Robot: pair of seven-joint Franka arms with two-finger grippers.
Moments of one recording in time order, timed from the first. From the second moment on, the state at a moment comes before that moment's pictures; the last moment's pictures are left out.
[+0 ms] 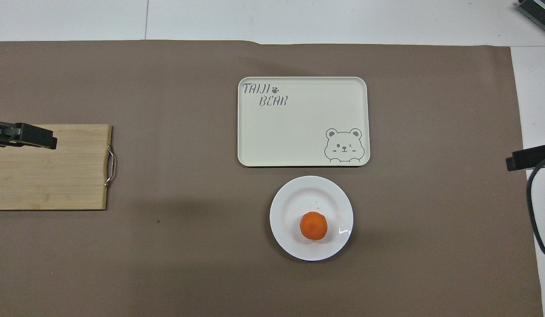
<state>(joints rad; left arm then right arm) -0.12 -0.04 0.10 -1.64 -0.02 1.64 0.09 -0.04 -0.07 -0.01 -1.54 -0.02 1.46 -0.08</state>
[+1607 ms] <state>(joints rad) -0.07 -0.03 0.02 -1.56 -0.02 1.56 0.07 -0.05 -0.07 -0.01 -1.92 0.44 1.74 -0.20</state>
